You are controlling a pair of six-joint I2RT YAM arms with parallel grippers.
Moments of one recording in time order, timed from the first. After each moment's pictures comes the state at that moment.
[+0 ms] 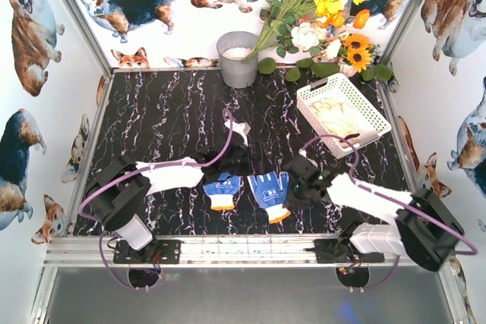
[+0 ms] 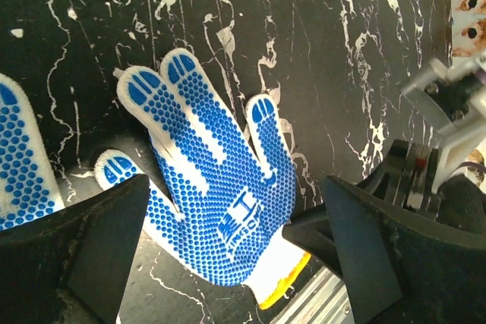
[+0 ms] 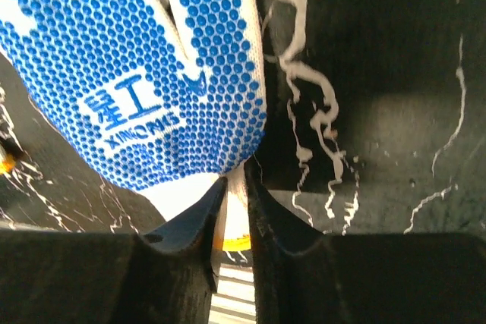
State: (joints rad) left arm -0.83 1.62 0.82 0.18 0.11 -0.83; right arm 0.72 1.23 0.55 -0.51 -0.03 0.92
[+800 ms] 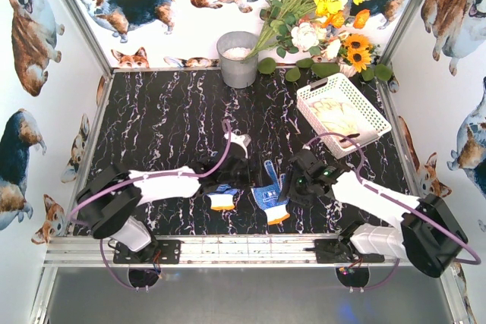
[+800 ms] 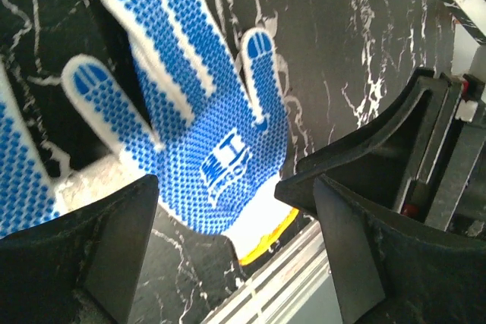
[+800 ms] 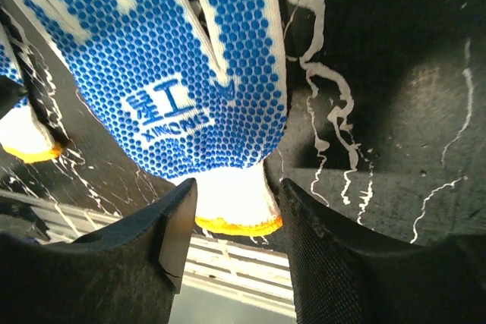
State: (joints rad) left arm -0.92 1.55 0.76 0.14 0.09 -0.94; right arm 0.66 1.16 0.58 -0.55 -0.09 0.94
